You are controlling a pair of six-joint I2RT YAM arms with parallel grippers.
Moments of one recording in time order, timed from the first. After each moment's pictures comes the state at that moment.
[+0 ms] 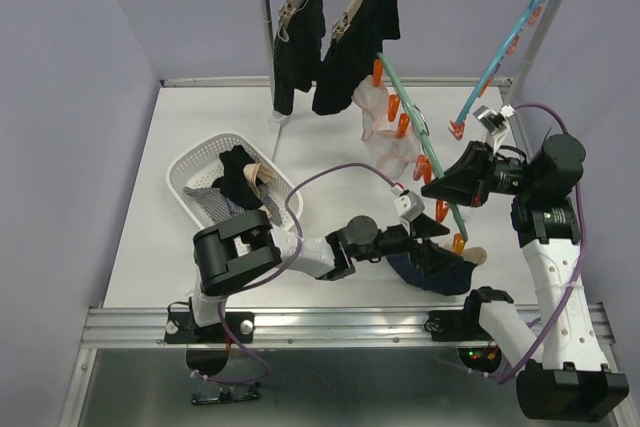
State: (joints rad) left arm -1.26 1.87 0.92 1.15 0.19 -0.51; right arm -0.07 0.82 0.93 -0.04 -1.47 0.73
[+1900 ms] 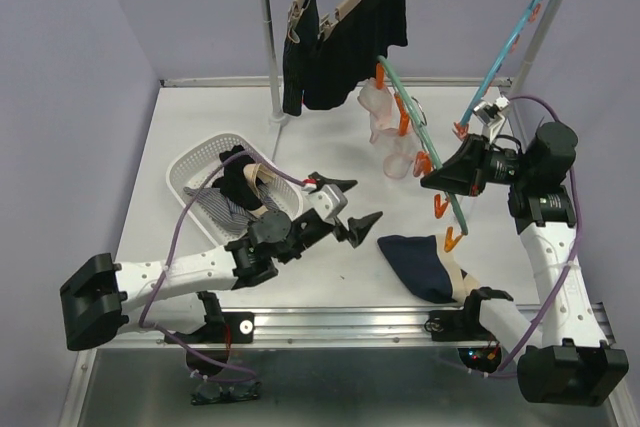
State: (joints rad) left arm -1.18 1.10 0.59 0.69 -0.16 0.03; right arm -0.08 0.92 0.94 -0.04 -1.48 0.71
